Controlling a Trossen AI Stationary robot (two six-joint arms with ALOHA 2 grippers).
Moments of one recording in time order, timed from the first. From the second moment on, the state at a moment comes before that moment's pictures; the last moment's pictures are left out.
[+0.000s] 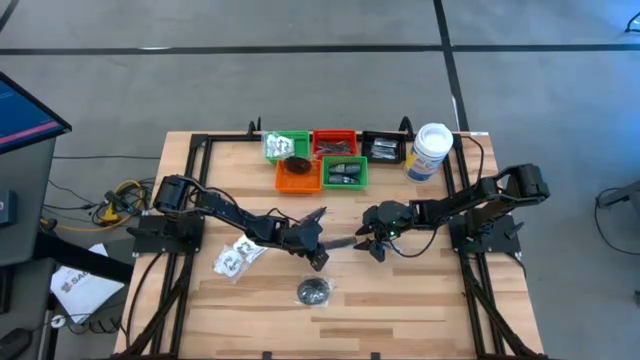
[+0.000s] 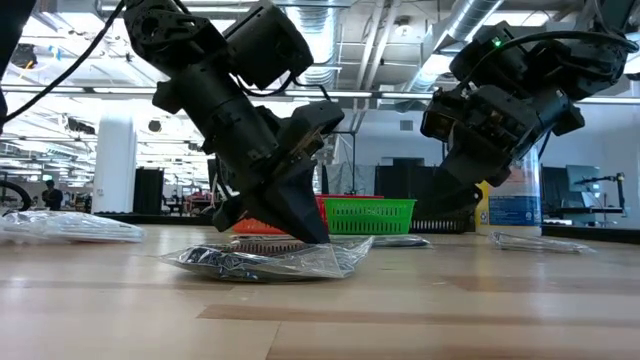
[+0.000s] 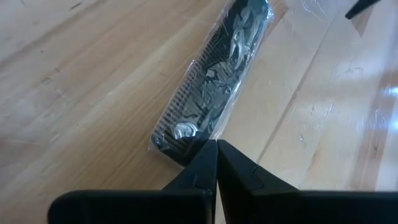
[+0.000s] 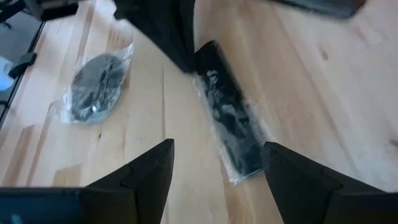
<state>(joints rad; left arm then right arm) -0.16 1.92 0.93 0.14 -0.11 -0.93 0.03 1.54 0.45 0.44 -0.15 0.39</state>
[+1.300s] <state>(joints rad) -0.17 1.92 0.93 0.11 -0.11 -0.93 0.08 1.84 0.70 0.31 -0.29 0.47</state>
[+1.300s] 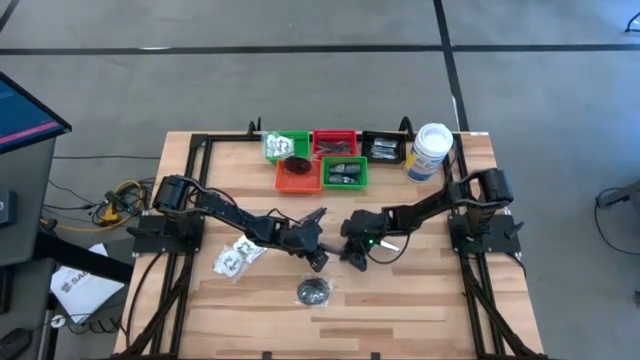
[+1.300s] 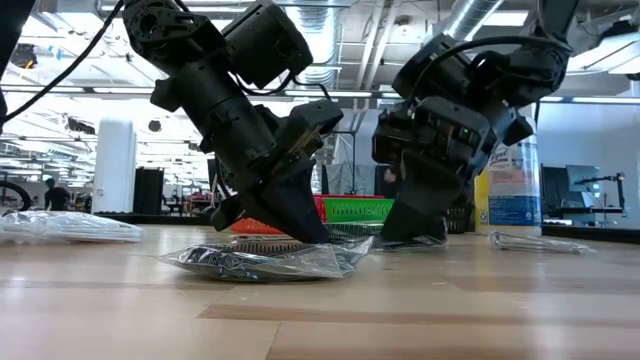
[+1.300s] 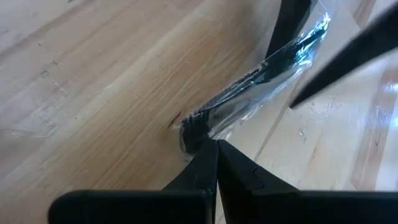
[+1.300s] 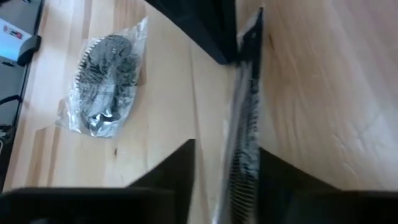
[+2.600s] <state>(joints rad) -0.03 1.47 0.92 0.09 -0.37 -0.68 -0.34 1.50 1.10 -0.42 -0.31 -0.09</state>
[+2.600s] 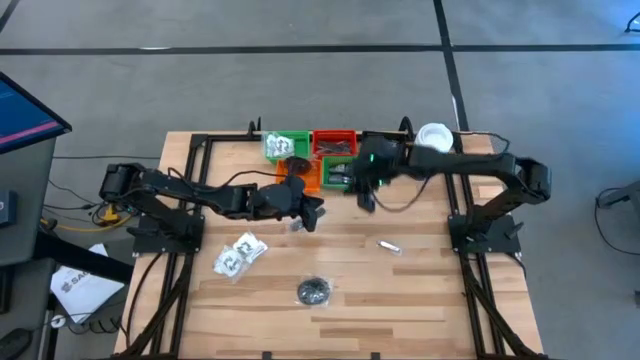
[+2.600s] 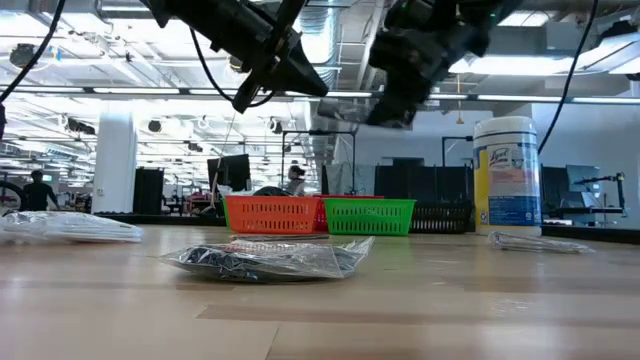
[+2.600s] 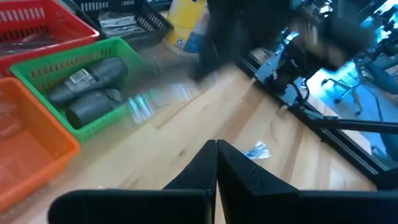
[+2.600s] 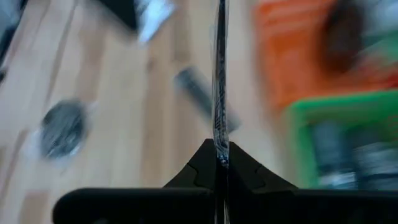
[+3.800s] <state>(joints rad) 0.23 1.18 0.84 -0.10 -0.17 -0.42 -0.76 2.22 1.90 -0.84 -0.33 -0.57</state>
